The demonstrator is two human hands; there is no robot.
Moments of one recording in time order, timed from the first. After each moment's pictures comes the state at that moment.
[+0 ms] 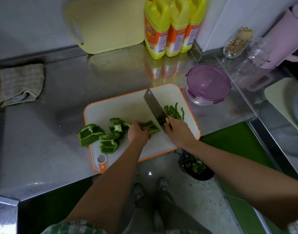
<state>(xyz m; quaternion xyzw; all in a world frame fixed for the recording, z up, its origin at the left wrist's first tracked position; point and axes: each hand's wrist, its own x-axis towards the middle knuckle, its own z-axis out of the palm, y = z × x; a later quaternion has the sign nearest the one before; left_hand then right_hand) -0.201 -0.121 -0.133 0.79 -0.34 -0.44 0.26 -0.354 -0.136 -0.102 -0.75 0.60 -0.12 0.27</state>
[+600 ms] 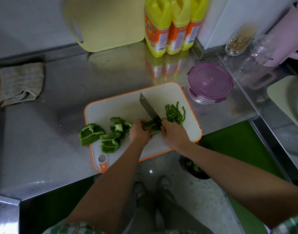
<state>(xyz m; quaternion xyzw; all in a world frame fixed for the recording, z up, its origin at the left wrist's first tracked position) -0.201 -0.123 -0.136 0.78 -0.37 -0.44 0.25 -0.338 -0.130 -0.117 -0.76 0.60 -0.05 0.25</state>
